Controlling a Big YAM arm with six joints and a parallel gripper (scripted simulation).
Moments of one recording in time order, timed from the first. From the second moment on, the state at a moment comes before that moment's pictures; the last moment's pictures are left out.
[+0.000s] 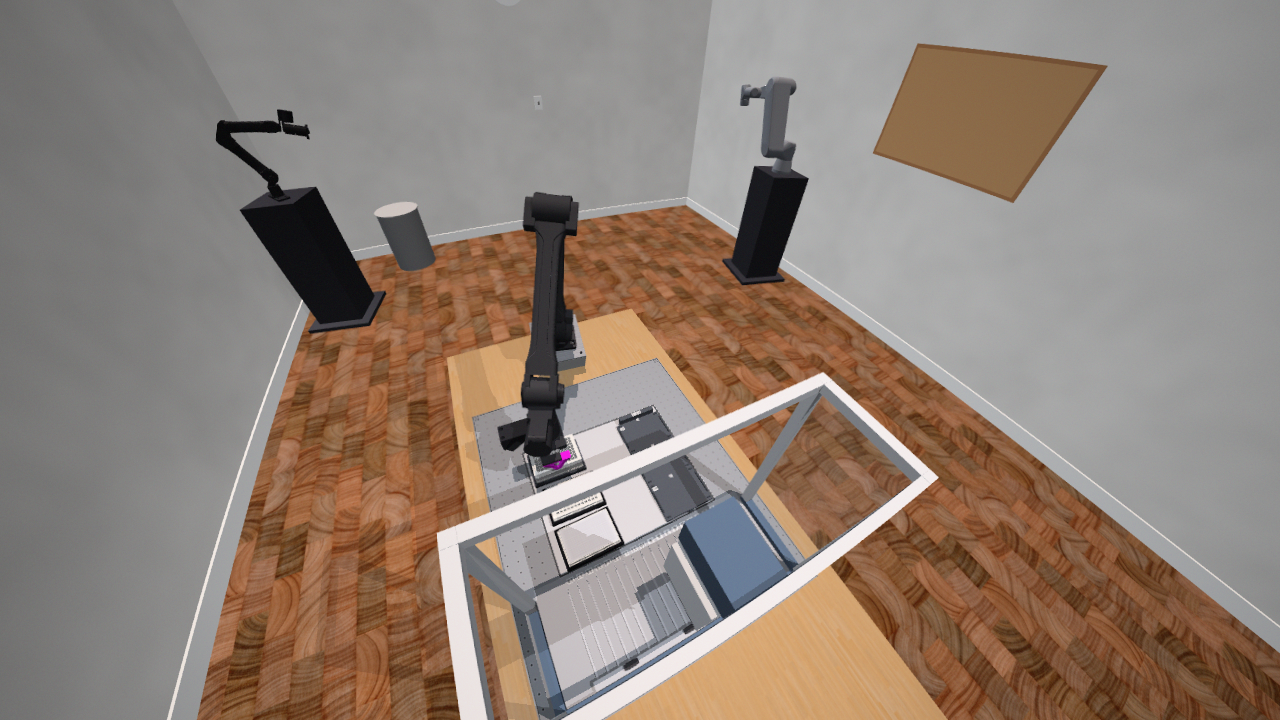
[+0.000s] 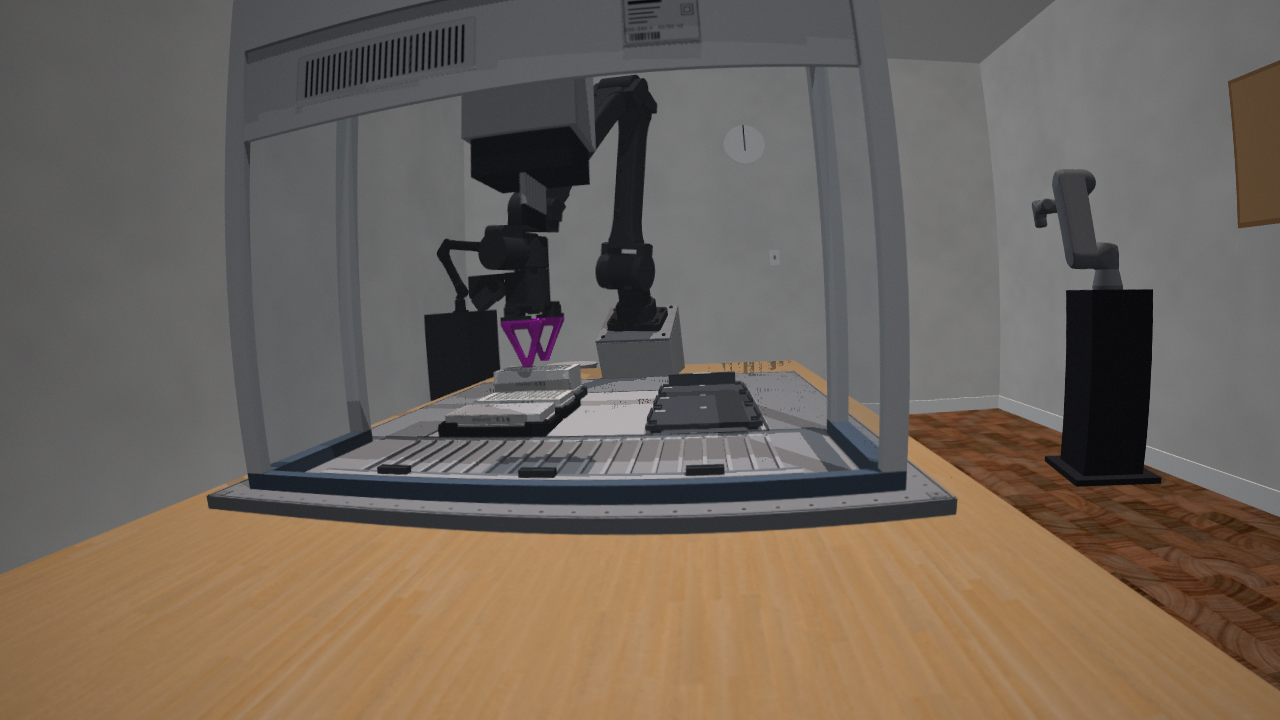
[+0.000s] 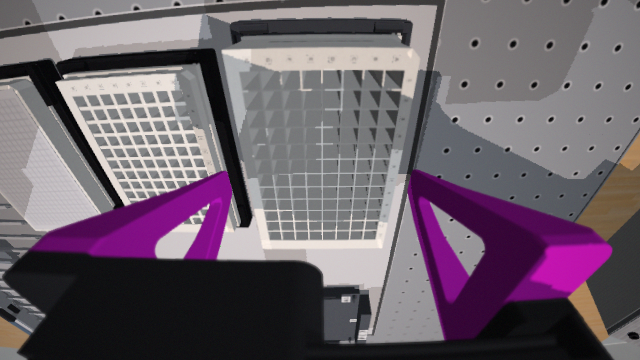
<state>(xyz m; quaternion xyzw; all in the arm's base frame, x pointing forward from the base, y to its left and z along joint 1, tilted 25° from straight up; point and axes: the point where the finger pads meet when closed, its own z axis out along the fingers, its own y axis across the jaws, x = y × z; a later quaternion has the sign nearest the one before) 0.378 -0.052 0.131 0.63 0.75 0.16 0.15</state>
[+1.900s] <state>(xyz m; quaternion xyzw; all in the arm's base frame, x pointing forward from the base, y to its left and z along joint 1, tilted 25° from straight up) 0.396 -0.051 0.086 0.63 0.75 0.15 0.15</state>
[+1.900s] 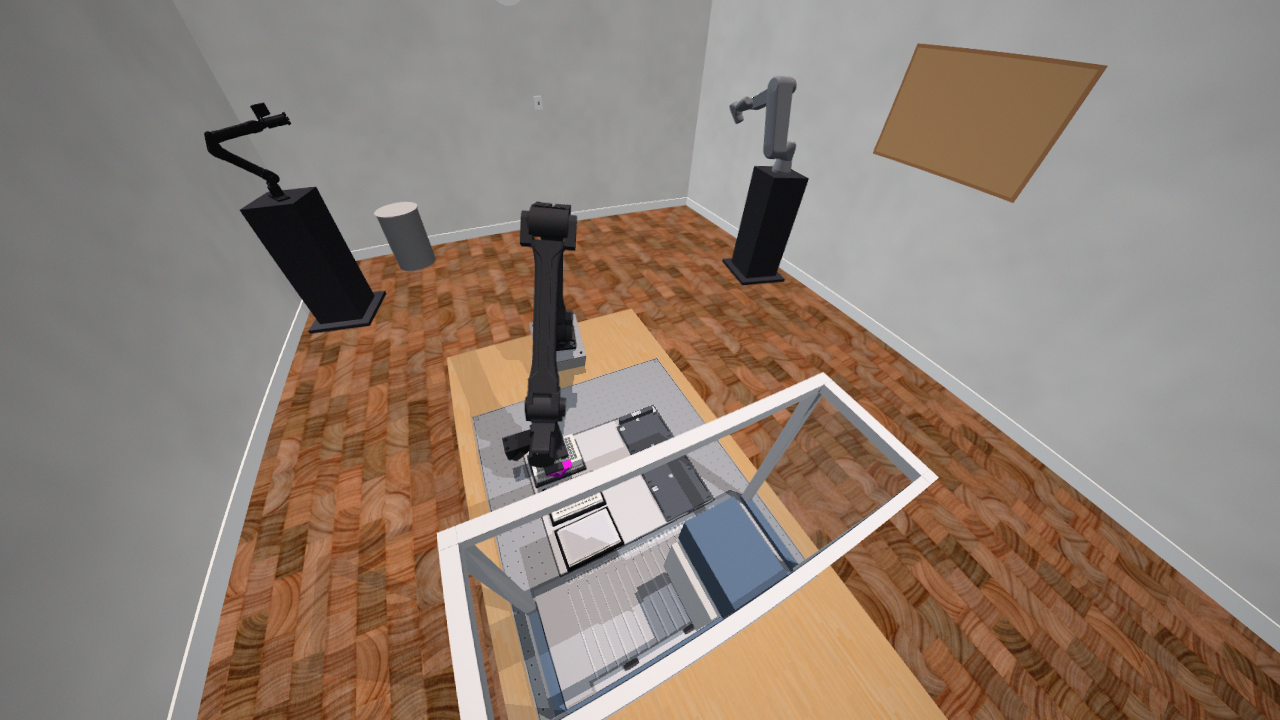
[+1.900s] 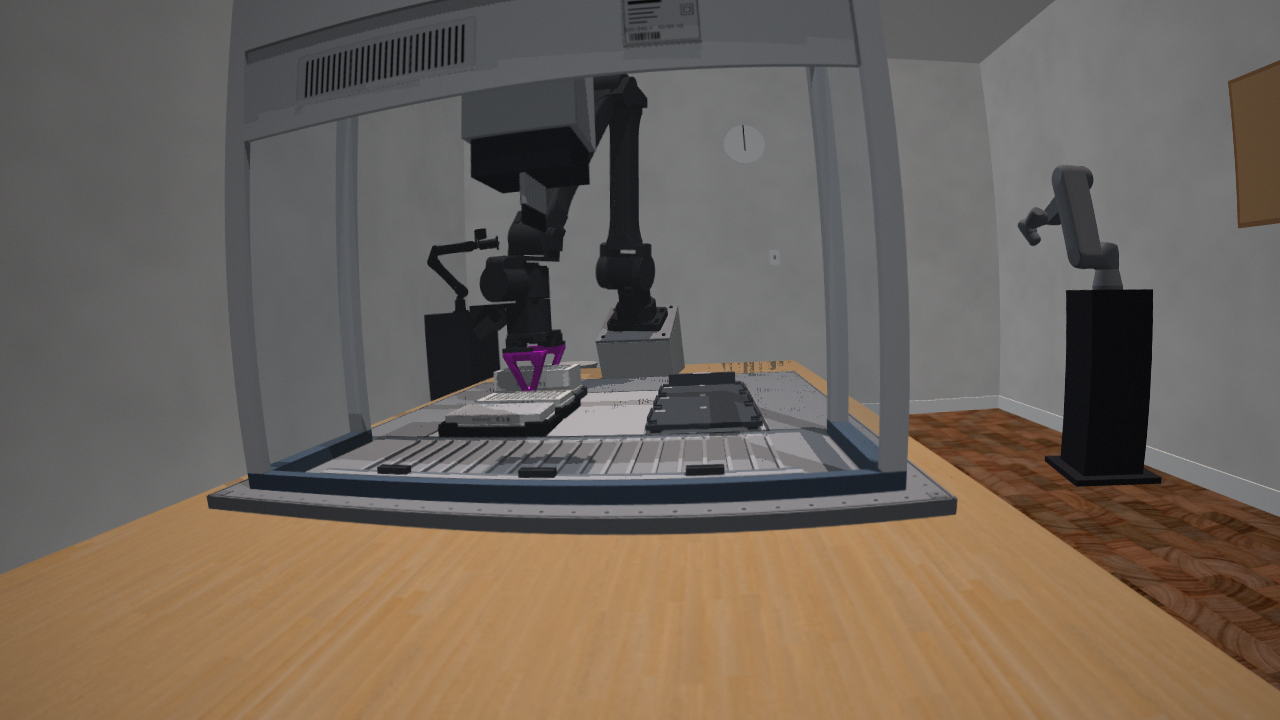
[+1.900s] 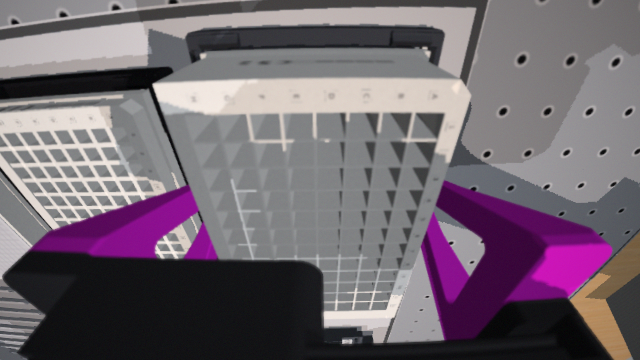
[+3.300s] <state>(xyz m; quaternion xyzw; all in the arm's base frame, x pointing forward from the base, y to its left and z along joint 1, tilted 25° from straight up) 0.396 -0.050 0.086 0.63 0.75 0.15 0.15</state>
